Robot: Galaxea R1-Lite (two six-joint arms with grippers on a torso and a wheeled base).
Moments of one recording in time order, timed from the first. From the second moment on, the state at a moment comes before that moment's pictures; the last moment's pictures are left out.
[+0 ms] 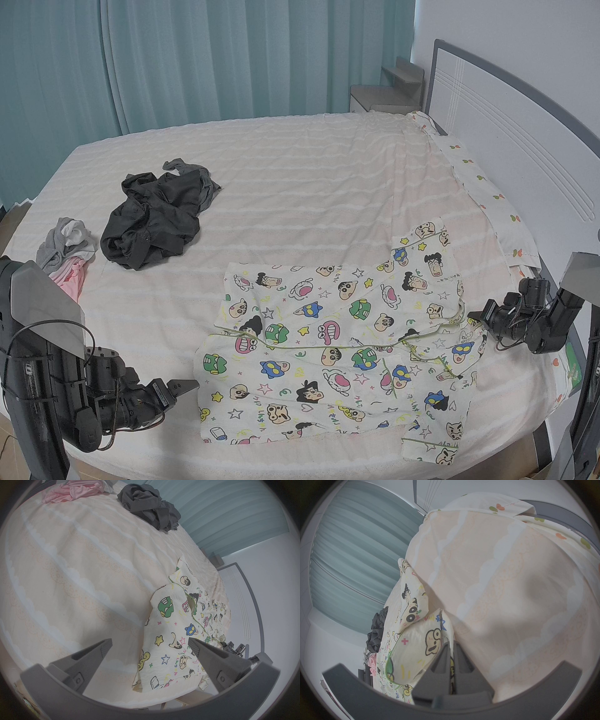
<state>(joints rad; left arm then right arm) -0.08 2.28 -0.02 -1.55 -0.33 -0.76 -0.20 2.39 -0.81 -1.00 0.47 0.58</state>
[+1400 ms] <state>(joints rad) -0.08 2.28 -0.02 -1.55 -0.33 -0.76 -0.35 2.25 -0.66 -1.16 0.42 0.54</state>
